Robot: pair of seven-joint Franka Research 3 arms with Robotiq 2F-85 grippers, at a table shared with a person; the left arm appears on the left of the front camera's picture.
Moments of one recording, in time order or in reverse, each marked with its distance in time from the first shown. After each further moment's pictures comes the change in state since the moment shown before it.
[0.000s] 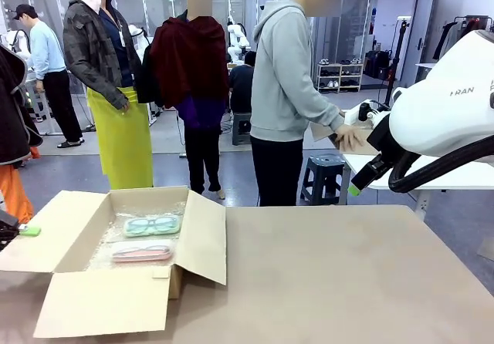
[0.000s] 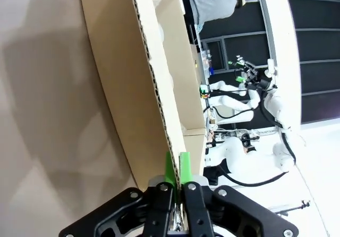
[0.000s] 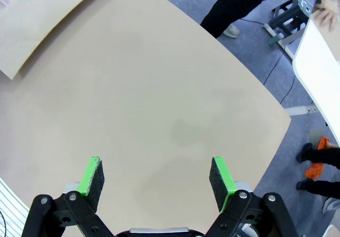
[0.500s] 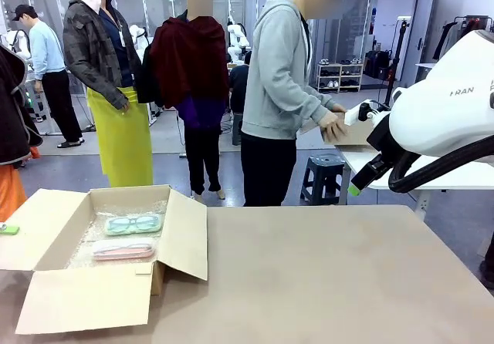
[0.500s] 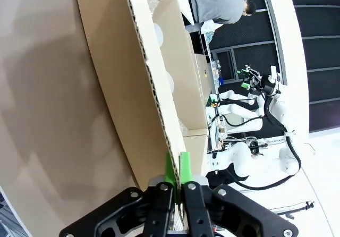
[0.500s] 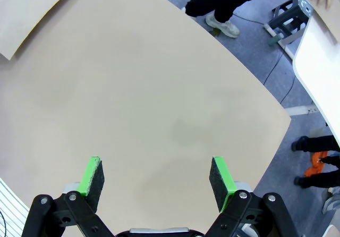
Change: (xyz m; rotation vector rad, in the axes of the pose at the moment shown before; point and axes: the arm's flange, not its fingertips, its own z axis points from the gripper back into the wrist) left arm -0.005 -0.006 0.045 0.046 -0.047 -0.019; right arm 0.000 0.000 0.000 0.000 0.000 0.000
